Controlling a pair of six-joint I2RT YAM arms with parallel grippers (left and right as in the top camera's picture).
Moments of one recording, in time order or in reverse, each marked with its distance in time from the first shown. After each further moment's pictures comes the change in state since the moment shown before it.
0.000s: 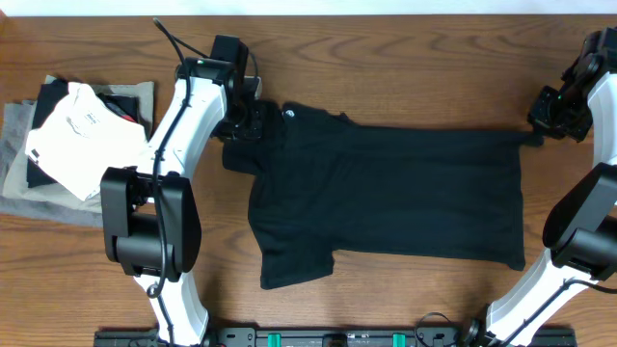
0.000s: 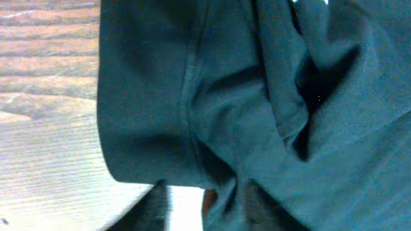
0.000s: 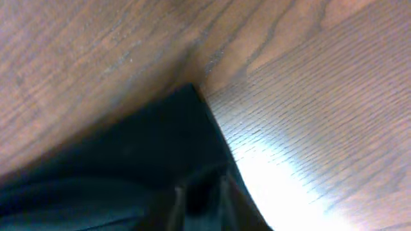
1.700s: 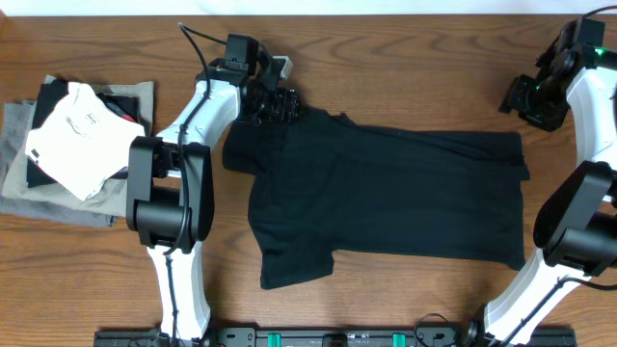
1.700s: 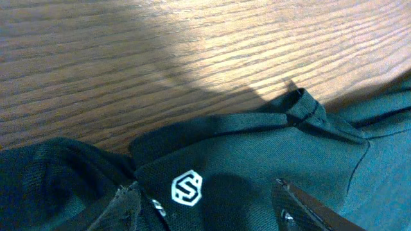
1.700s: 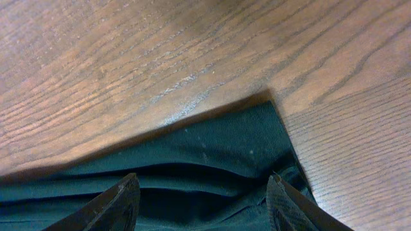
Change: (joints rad) left arm -0.008 0.187 0.000 0.477 0.393 0.051; right arm 0.085 0.000 -0.005 0.082 -0.091 -0.027
